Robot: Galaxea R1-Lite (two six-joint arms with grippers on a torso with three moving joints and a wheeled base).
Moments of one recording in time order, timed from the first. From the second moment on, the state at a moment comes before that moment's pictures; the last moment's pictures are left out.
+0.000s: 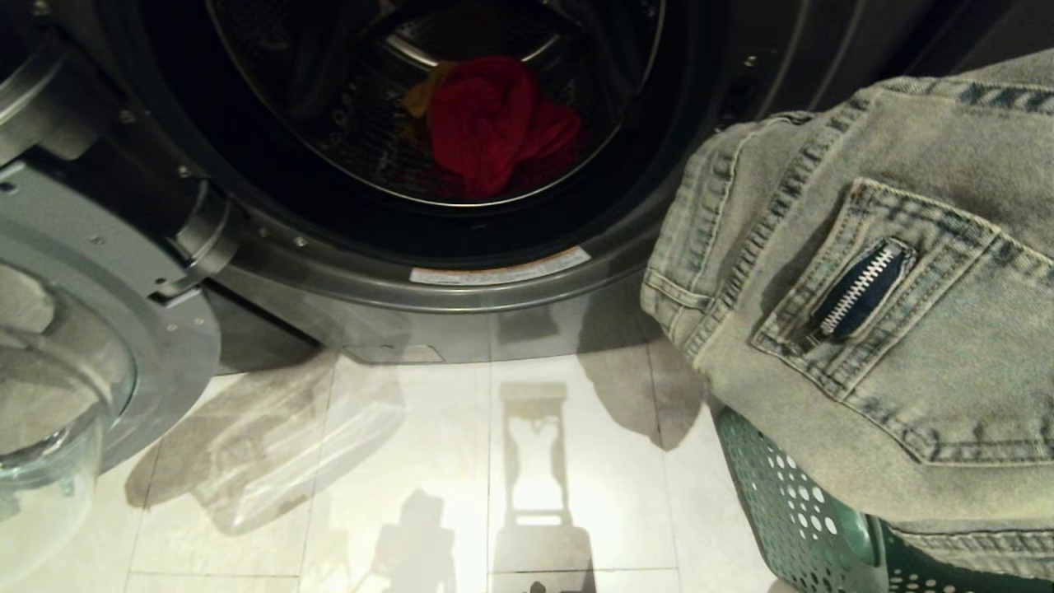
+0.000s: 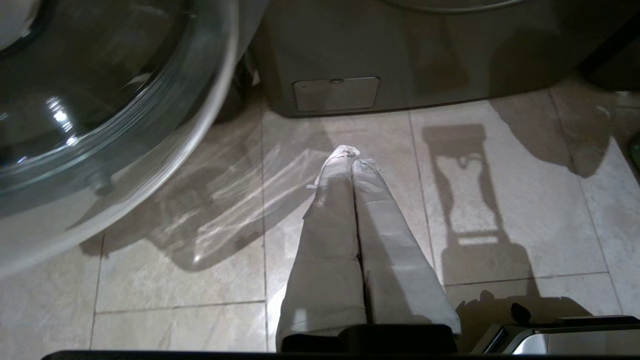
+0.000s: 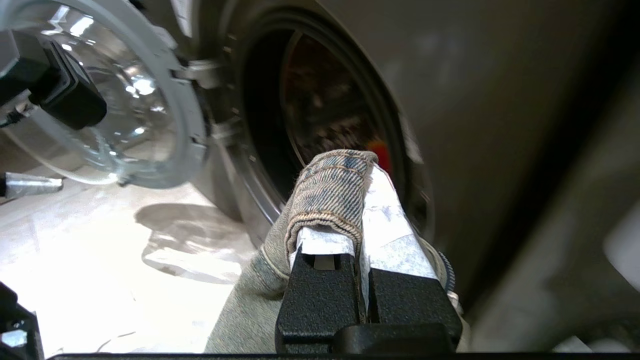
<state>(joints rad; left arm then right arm) 0.00 0.00 0.00 -0.11 -0.02 0.06 0.96 0.71 -1.22 0.10 0.00 -0.48</state>
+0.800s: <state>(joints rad) 0.00 0.00 0.00 -0.10 -0.02 0.06 0.95 0.71 -1.08 0.10 -0.07 -0.44</state>
